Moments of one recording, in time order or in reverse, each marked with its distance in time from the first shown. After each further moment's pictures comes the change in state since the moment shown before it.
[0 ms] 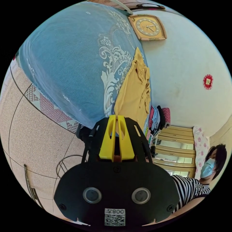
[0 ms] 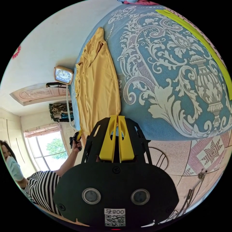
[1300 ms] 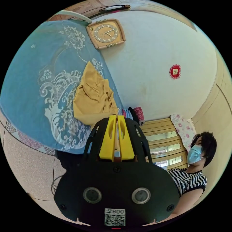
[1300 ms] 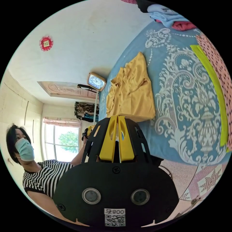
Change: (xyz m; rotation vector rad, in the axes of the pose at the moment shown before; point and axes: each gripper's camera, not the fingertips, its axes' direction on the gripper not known) left arm 0.216 -0.049 0.064 0.089 0.279 0.266; right arm -0.147 -0.103 -0.023 0.117 -0.247 -0.256
